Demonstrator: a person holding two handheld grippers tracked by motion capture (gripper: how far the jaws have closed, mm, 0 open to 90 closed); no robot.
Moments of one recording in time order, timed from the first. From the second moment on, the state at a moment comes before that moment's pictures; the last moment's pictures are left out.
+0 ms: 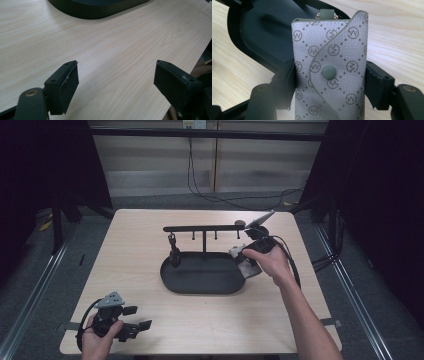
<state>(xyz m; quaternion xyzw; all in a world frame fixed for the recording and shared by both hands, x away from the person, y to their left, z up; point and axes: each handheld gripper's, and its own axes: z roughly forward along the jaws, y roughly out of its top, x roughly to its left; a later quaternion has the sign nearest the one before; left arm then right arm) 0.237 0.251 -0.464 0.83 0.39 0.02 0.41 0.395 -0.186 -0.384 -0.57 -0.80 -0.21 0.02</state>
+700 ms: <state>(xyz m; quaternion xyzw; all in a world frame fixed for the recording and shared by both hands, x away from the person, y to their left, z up) 0.237 0.250 -0.464 0.83 0.38 0.02 0.41 0.398 -0.185 -0.415 -0.60 -0.75 -0.28 0.04</state>
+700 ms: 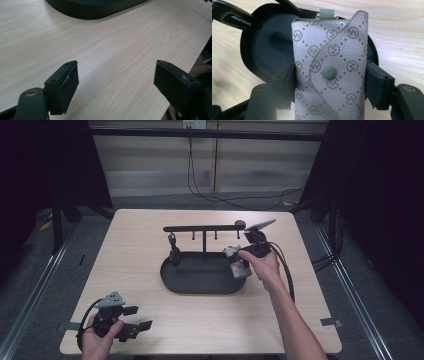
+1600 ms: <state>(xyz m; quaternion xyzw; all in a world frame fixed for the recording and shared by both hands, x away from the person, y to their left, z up) 0.237 0.250 -0.464 0.83 0.38 0.01 0.41 0.403 -0.176 -0.452 -0.62 -0.73 -0.29 0.05</state>
